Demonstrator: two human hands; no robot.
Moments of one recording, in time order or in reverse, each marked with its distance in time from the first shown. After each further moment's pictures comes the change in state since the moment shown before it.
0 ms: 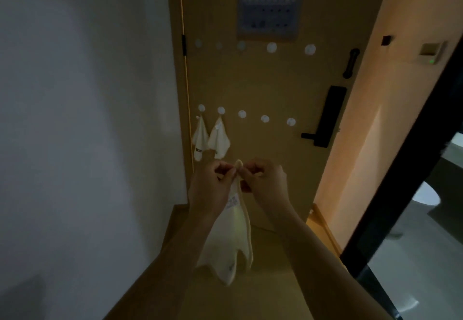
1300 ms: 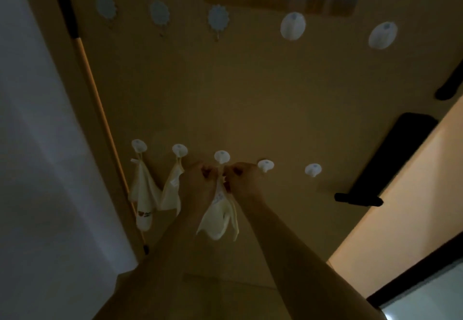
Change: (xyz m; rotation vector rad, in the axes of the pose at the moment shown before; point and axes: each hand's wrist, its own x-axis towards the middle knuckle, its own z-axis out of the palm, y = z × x) left_hand 0.512 -0.256 0.318 0.009 -0.192 -0.228; right_hand 0.574 0.249 0.133 -0.205 0.092 0.365
